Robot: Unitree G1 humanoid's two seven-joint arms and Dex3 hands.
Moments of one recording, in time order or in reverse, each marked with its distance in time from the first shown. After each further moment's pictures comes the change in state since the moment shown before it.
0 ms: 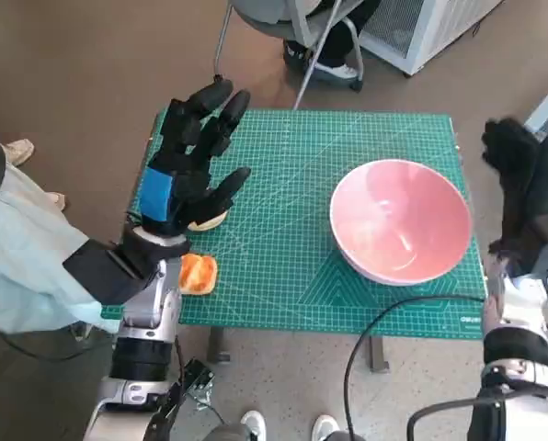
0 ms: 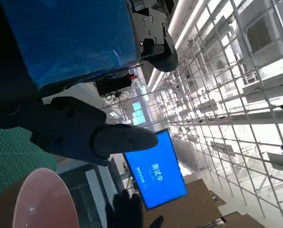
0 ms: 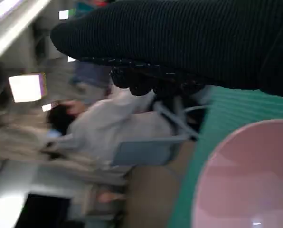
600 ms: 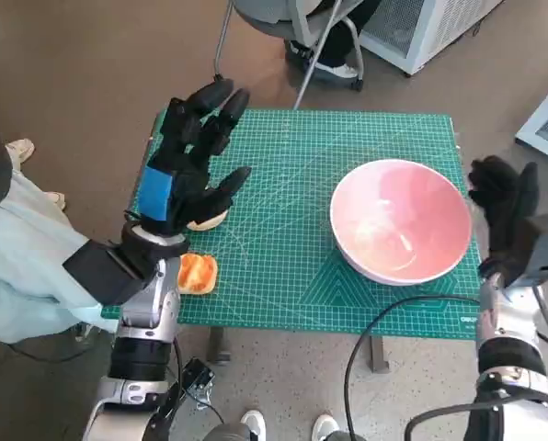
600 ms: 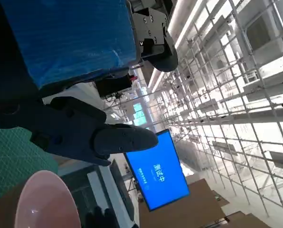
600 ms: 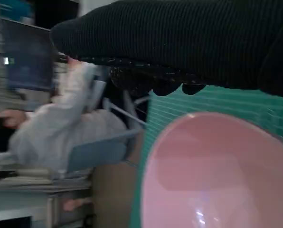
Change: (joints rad) left arm 0.001 0.006 0.000 -0.020 0.016 0.000 0.003; right arm 0.030 0.045 -0.026 0.061 0.015 0.149 -0.003
